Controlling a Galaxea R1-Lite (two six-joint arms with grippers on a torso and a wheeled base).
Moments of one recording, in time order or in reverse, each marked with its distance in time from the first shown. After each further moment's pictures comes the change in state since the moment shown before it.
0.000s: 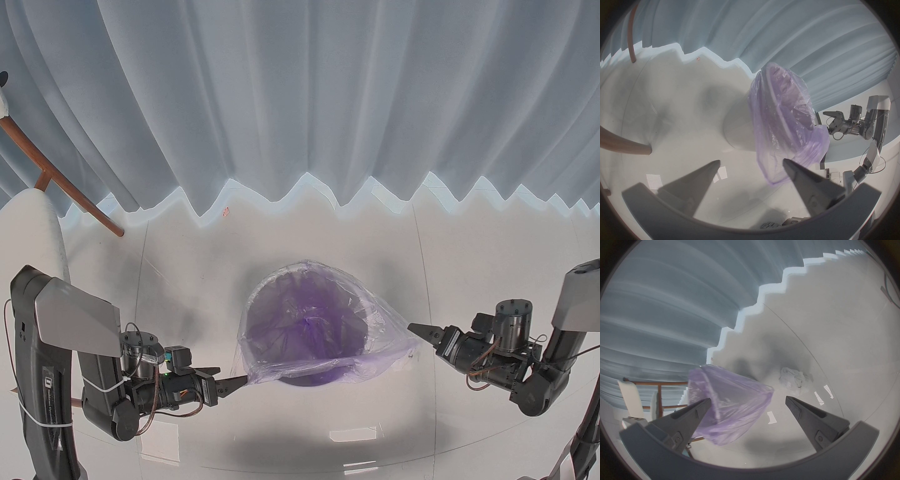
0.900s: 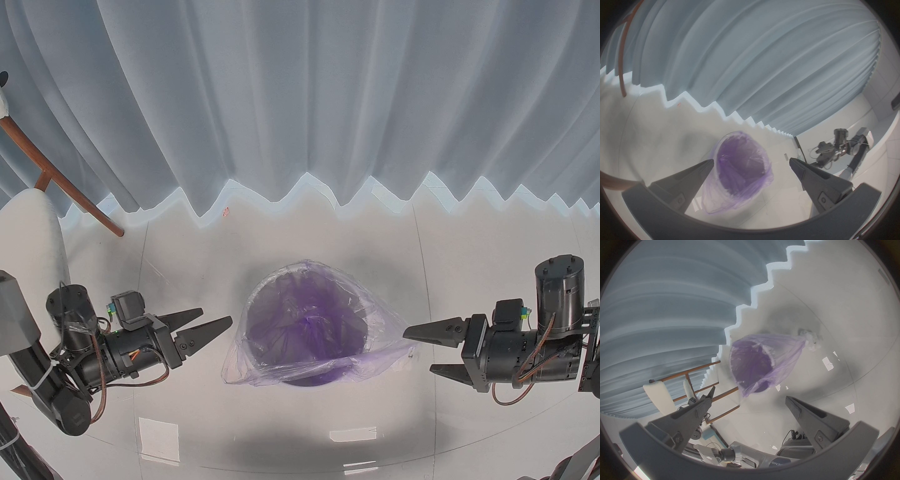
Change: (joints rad) left arm 0.009 -0.484 0.074 0.002 -0.119 -0.191; right arm 0.259 -0.635 -0.230 0.970 0.055 0.264
